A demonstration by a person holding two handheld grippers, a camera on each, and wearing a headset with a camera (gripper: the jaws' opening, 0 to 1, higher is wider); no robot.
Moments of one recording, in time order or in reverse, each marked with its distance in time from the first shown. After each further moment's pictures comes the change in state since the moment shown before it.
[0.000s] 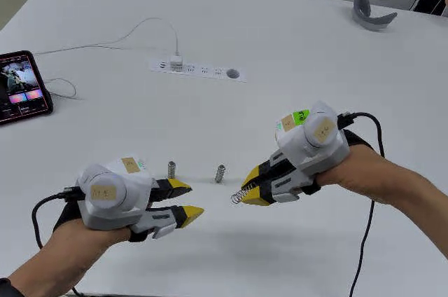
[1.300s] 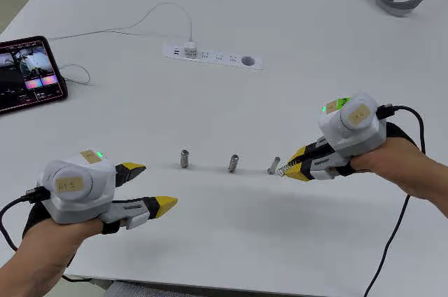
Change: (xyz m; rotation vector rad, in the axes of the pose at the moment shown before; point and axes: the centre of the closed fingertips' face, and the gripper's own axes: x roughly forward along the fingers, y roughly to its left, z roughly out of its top) left arm -0.046 0.055 -0.042 -0.164 0.033 0.226; right arm -0.012 -0.071 -0.064 0.181 0.069 -0.170
